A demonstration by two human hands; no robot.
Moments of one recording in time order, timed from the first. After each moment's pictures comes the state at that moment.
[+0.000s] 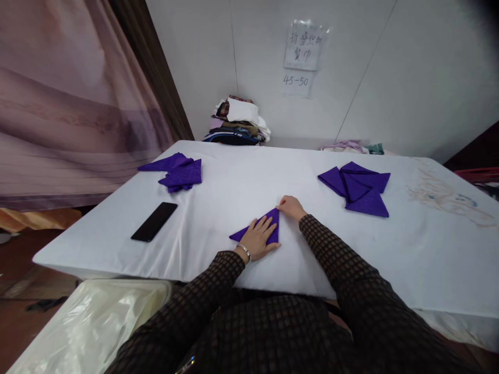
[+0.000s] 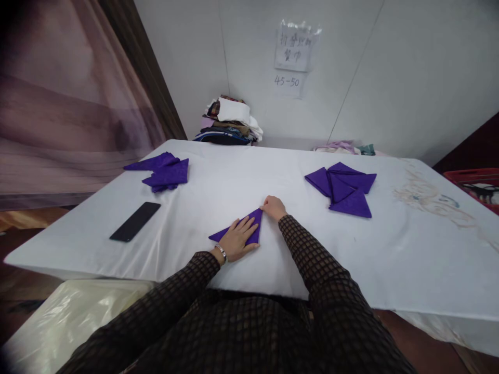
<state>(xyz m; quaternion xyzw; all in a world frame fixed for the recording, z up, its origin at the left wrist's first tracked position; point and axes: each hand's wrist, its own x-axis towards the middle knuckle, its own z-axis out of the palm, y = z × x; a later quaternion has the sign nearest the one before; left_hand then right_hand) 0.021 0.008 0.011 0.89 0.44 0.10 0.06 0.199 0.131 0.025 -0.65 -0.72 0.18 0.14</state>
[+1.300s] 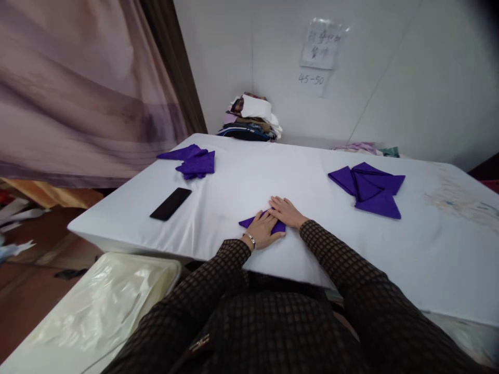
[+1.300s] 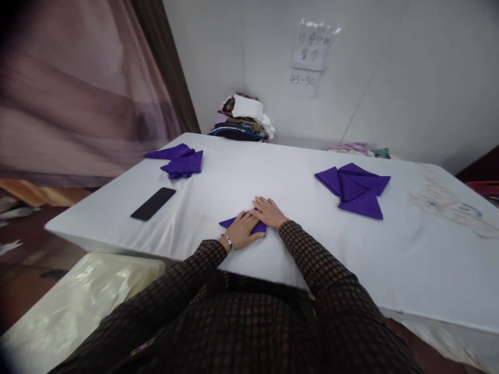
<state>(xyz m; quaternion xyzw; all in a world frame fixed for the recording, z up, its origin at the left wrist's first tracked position) 0.022 -0.004 0.019 0.86 0.49 0.10 0.09 0.175 0.082 0.011 -0.40 -0.90 0.13 0.07</state>
